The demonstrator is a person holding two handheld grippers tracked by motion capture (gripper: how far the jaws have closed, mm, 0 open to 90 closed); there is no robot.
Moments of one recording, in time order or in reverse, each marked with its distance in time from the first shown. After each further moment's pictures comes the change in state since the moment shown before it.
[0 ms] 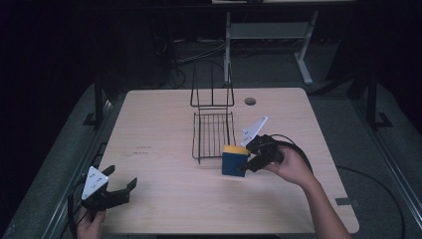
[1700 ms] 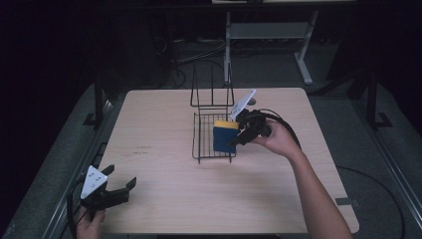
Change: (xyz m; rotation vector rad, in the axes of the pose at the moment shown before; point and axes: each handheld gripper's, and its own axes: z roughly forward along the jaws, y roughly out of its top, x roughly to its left) left arm 0.002 -0.001 0.001 -0.001 -0.002 -0.009; right arm -0.061 0.043 -0.002 -0.015 -0.002 0.012
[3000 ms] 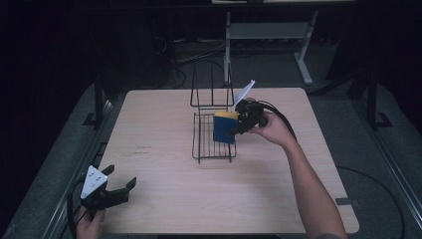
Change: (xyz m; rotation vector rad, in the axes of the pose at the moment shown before) left arm 0.001 -0.001 0.001 0.007 -0.001 0.004; right arm -0.044 -0.001 0.011 -0.025 0.009 0.059
